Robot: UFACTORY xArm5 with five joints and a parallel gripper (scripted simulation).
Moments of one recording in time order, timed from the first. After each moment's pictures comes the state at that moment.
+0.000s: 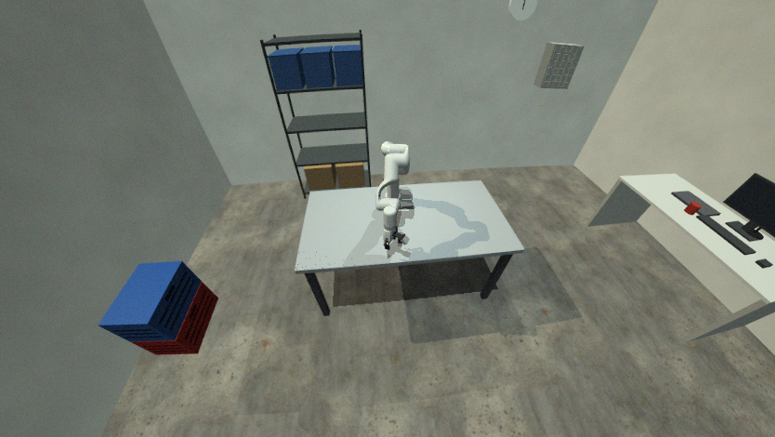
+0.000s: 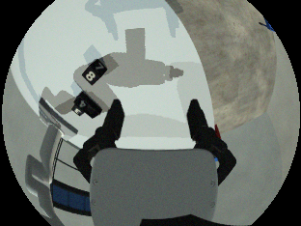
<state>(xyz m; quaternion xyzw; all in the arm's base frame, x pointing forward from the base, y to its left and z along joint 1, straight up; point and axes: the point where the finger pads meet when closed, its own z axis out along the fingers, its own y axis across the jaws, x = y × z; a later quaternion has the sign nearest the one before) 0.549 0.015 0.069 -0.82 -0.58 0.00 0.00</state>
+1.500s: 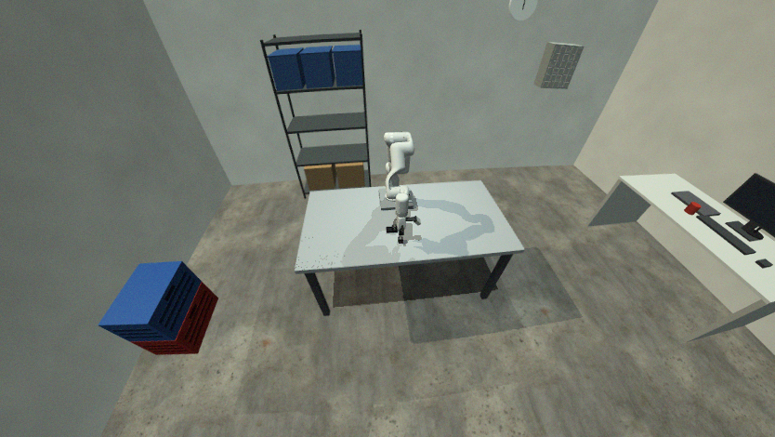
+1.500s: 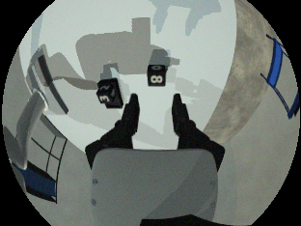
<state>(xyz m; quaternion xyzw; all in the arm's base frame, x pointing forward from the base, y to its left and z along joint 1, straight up) 0.451 0.079 0.085 -0.65 -0.76 0.00 0.00</state>
